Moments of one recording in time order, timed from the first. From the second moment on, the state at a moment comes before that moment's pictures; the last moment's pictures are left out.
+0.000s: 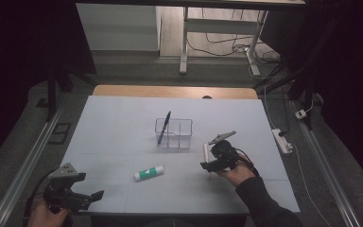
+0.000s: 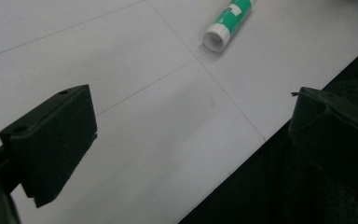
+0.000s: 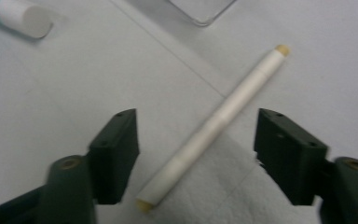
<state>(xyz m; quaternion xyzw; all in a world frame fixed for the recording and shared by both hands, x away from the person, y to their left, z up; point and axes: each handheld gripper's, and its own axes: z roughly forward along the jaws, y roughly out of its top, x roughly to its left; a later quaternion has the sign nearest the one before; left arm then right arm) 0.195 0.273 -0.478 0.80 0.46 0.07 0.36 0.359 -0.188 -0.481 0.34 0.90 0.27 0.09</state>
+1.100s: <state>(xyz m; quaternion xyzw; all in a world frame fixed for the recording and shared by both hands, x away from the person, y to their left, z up) 0.195 0.273 -0.478 0.80 0.46 0.07 0.37 0.333 -0.182 -0.487 0.29 0.92 0.24 0.05</state>
